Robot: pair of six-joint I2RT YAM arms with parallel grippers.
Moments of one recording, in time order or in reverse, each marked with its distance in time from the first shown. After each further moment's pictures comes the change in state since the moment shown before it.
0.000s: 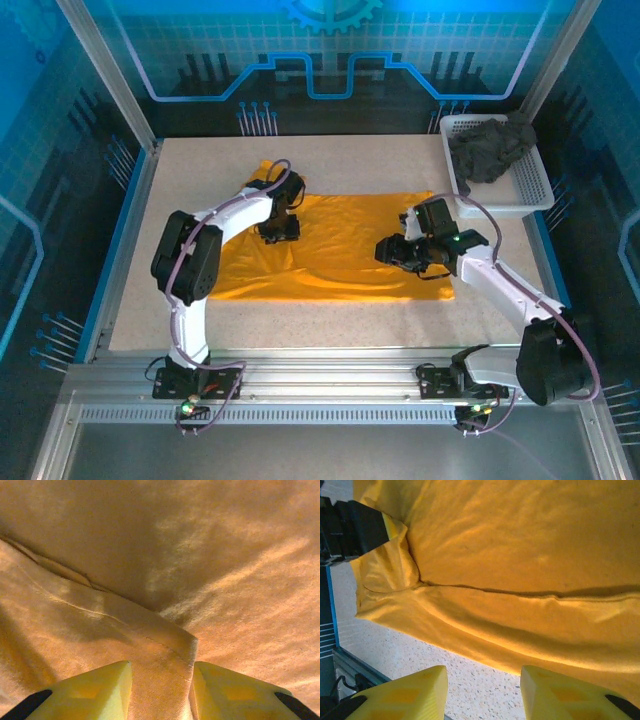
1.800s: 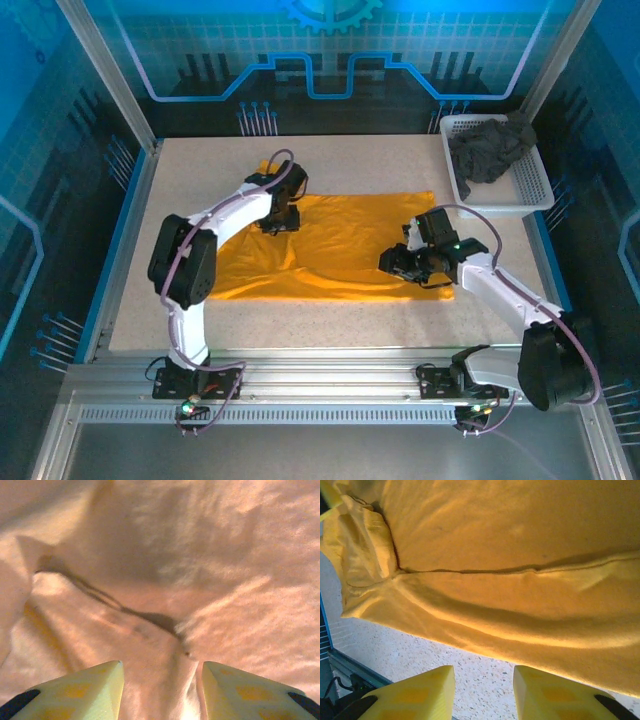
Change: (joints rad) left arm 0.000 -0.065 0.039 -0.019 -0.101 0.003; right arm -0.009 -0.031 -0.081 0.000 0.006 0.035
